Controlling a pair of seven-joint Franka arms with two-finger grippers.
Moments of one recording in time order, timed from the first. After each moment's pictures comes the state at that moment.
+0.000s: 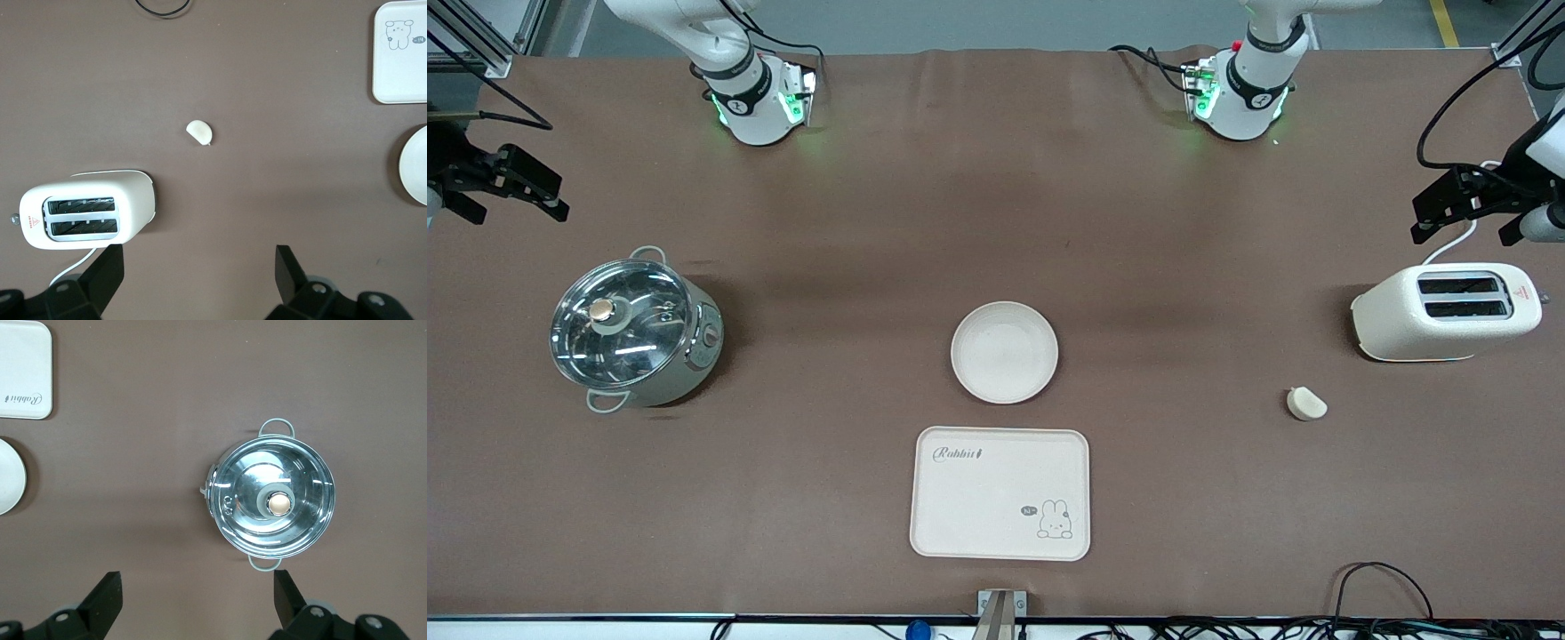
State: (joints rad) left arm -0.05 -0.03 -0.01 -1.57 0.03 1.62 0.01; right arm 0.12 -0.10 -0.12 -1.61 -0.01 1.56 -0.02
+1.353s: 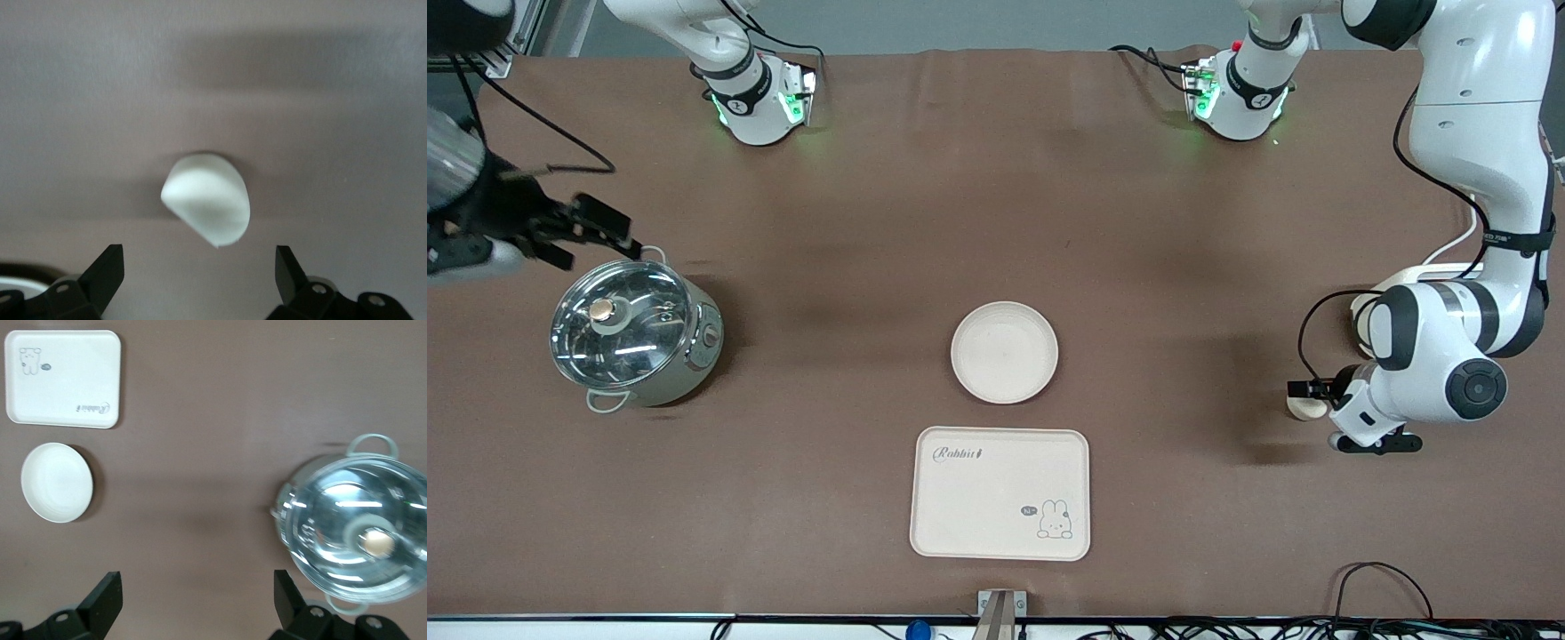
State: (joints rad) left arm 0.03 0.68 -0.01 -1.58 0.03 2.08 0.01; right arm 0.17 0.04 -0.12 -1.62 0.21 1.68 -0.02
